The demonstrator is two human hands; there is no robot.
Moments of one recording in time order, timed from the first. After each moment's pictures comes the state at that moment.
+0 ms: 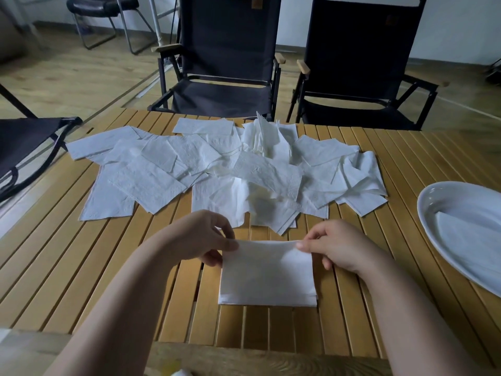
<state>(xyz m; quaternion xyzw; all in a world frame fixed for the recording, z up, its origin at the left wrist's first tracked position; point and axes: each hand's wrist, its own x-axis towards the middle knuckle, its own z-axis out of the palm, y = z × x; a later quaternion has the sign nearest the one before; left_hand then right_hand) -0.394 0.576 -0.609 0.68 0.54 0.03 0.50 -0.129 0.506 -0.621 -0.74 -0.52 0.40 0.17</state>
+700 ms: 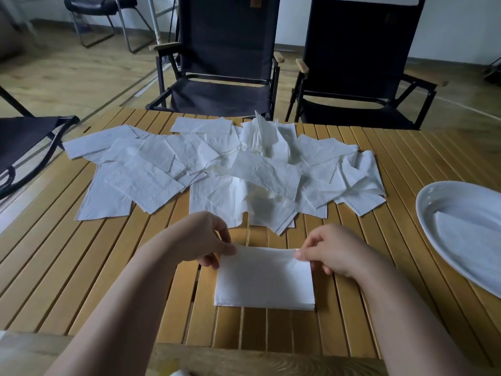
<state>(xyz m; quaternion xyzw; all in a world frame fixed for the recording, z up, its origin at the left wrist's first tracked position) -0.389 0.583 -0.621 0.71 0.55 -0.03 0.45 -0.137 0.503 -0.620 -0.75 -0.54 0.37 0.12</state>
